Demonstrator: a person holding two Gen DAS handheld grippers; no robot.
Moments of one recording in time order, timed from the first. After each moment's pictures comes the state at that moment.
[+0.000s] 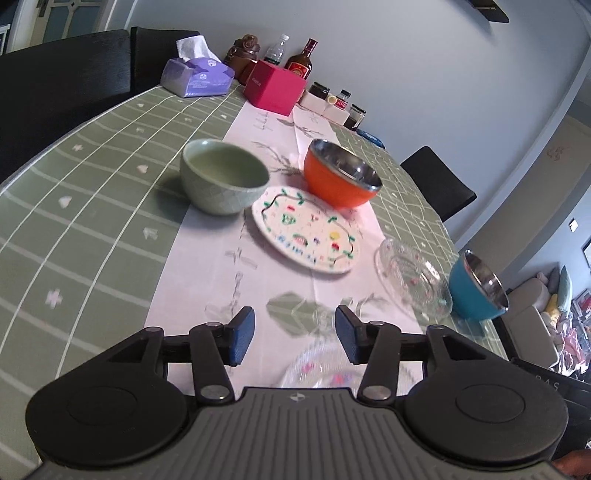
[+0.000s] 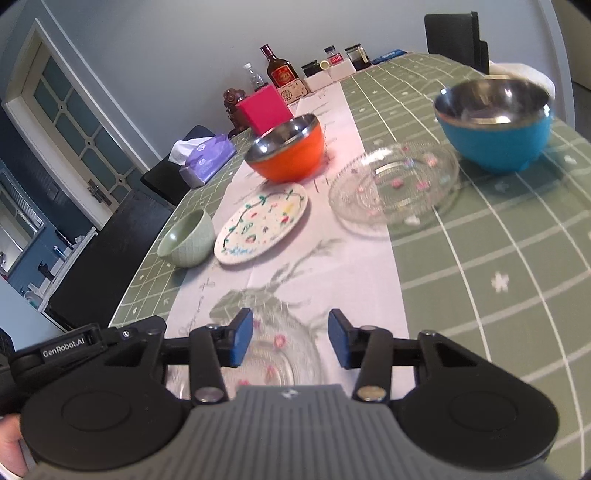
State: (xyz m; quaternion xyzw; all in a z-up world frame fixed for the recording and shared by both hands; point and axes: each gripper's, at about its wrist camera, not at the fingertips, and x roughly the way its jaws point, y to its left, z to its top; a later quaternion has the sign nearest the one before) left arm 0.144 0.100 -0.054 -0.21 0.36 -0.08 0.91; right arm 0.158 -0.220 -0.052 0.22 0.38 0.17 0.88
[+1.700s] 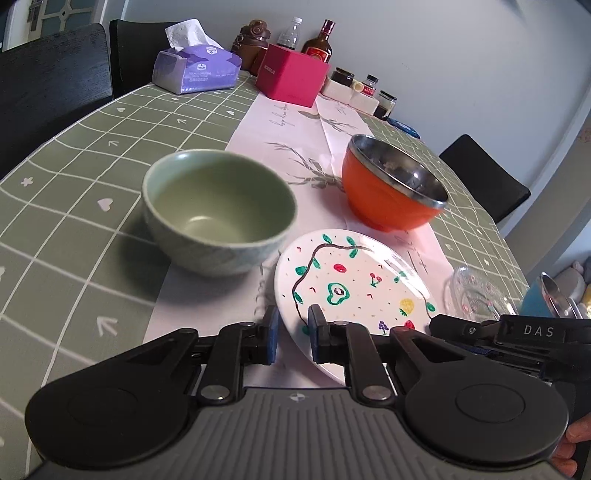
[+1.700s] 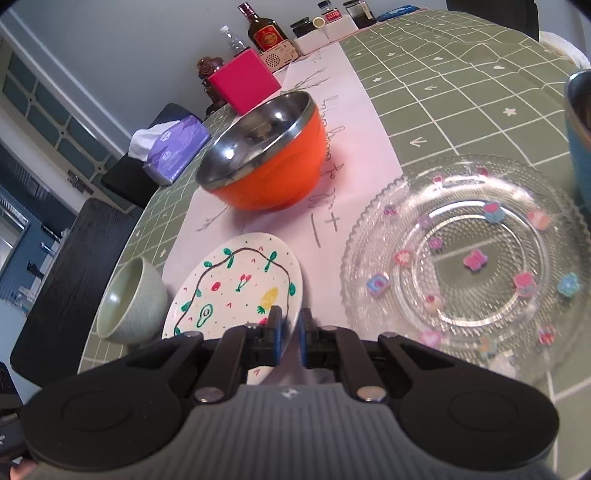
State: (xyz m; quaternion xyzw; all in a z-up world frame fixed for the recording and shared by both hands) left arm 0.244 0.093 -0.093 -0.17 0.38 -0.04 0.91; right arm 0.311 -0.189 -0.096 0.22 0.45 0.18 0.85
